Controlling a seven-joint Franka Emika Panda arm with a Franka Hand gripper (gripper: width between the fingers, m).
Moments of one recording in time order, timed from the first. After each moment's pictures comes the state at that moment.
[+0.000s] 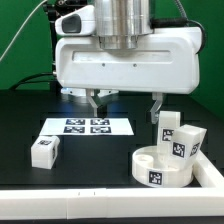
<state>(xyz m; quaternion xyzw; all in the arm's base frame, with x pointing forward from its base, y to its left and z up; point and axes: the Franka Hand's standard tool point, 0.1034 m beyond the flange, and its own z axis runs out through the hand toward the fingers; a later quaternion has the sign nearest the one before) 0.599 0.013 0.102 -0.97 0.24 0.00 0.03</state>
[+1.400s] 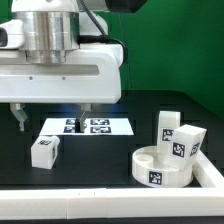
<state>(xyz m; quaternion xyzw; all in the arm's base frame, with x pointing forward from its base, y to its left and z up) 0.578 -0.091 0.081 -1.00 0.08 -0.01 0.01</state>
